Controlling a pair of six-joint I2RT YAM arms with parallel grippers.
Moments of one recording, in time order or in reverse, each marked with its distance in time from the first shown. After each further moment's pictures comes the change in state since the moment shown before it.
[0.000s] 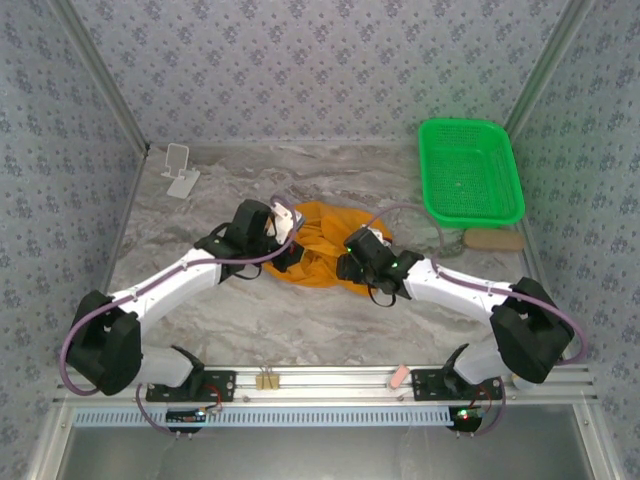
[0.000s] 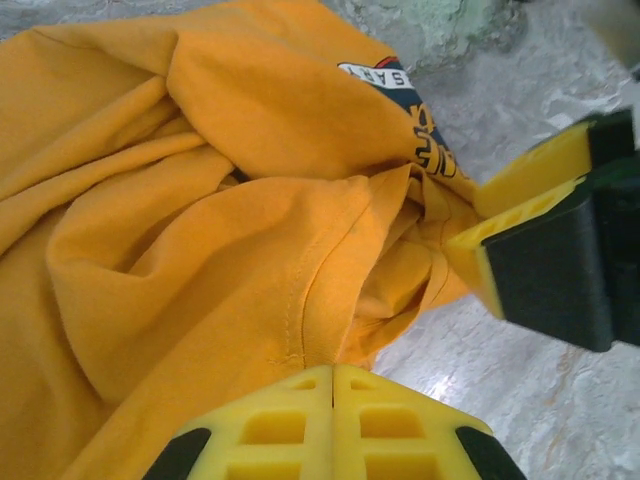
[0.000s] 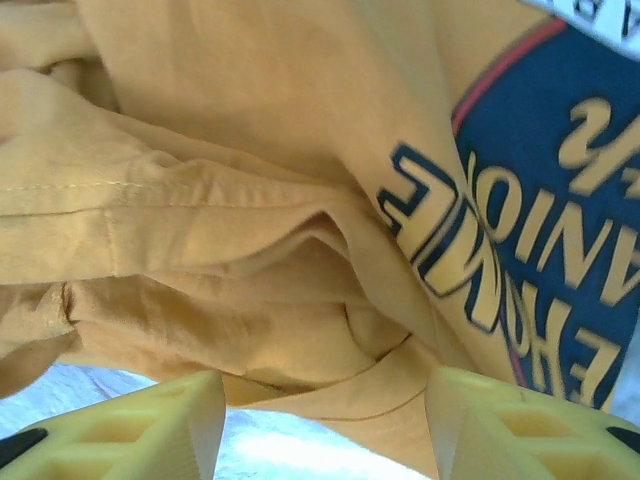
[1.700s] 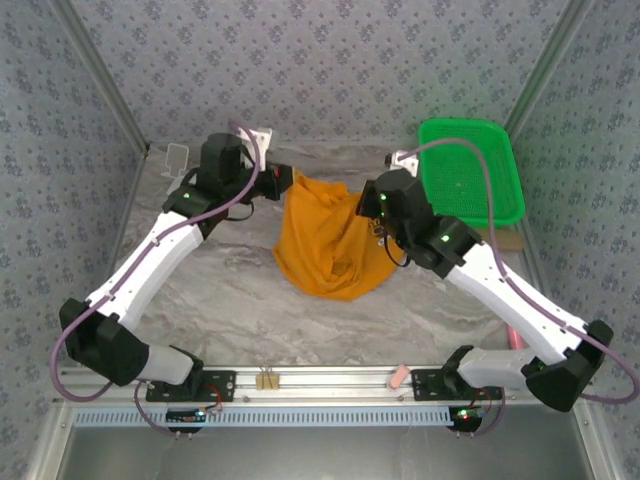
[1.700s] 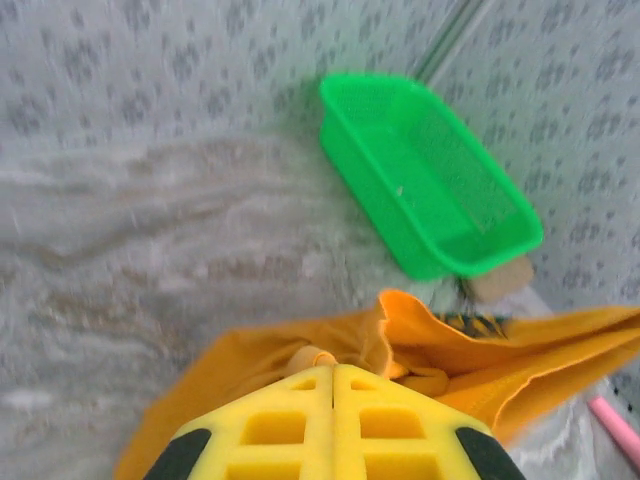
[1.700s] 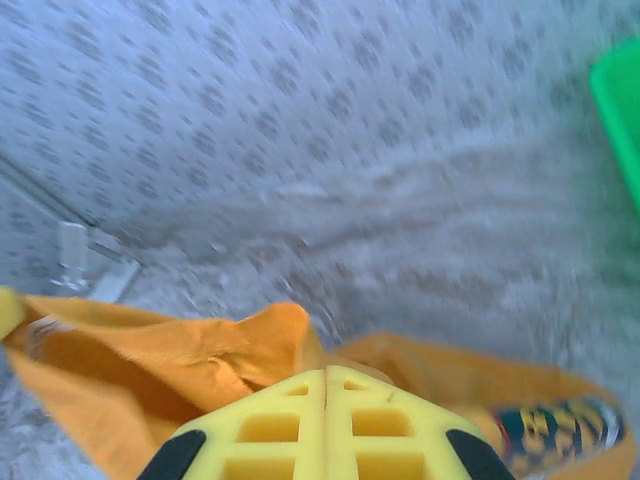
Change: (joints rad) left arm 0.126 0.047 0.515 -0.100 -0.058 -0.205; right arm -0.041 -0.211 0.503 -0.149 0.299 -0.283
